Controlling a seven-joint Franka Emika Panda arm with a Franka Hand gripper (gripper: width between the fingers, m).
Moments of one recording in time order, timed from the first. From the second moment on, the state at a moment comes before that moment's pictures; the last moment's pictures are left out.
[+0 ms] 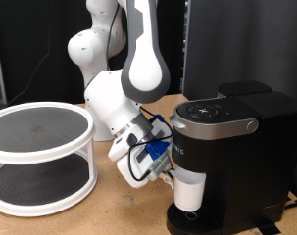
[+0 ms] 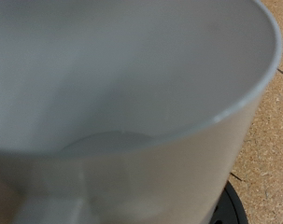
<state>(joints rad) 0.83 0.19 -0.74 -2.55 1.91 2.50 -1.62</state>
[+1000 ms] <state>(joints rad) 0.83 0.24 -0.73 -2.55 1.92 2.47 -1.62</state>
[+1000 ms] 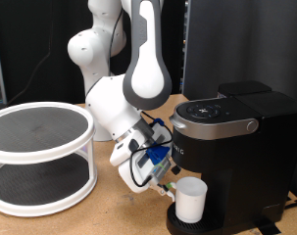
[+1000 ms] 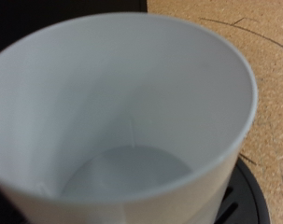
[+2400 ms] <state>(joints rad) 0.75 -0.15 -0.83 -2.73 1.45 2.53 -1.42</state>
